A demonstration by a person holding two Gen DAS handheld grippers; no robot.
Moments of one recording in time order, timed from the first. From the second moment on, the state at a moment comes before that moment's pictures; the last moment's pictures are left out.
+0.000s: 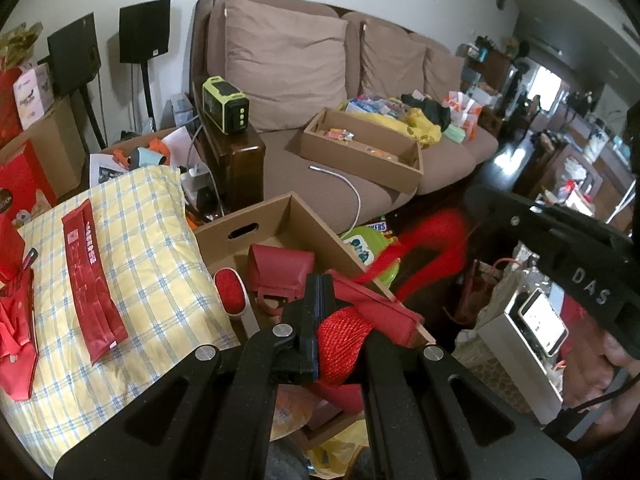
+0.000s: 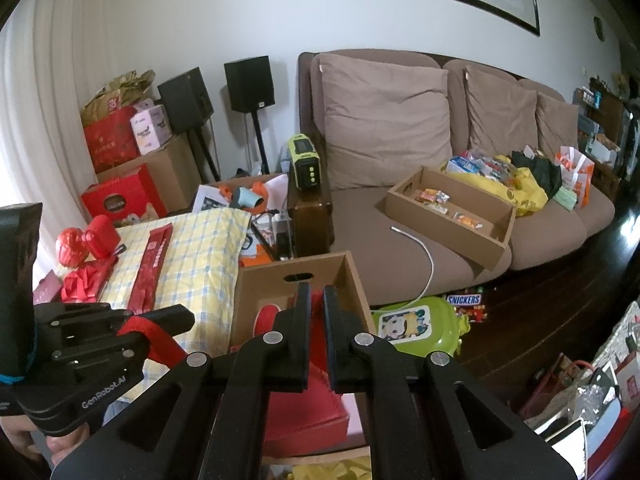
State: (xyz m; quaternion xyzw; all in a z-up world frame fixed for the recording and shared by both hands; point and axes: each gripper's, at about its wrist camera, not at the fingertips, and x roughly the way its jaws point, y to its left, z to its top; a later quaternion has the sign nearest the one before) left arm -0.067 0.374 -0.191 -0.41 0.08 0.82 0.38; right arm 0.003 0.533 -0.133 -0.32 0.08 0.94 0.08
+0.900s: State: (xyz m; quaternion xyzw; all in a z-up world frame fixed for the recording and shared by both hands) left arm -0.054 0.407 -0.188 -0.42 0.08 0.81 0.40; right arm 0.002 0.545 -0.139 -0.33 0.08 0.93 0.11
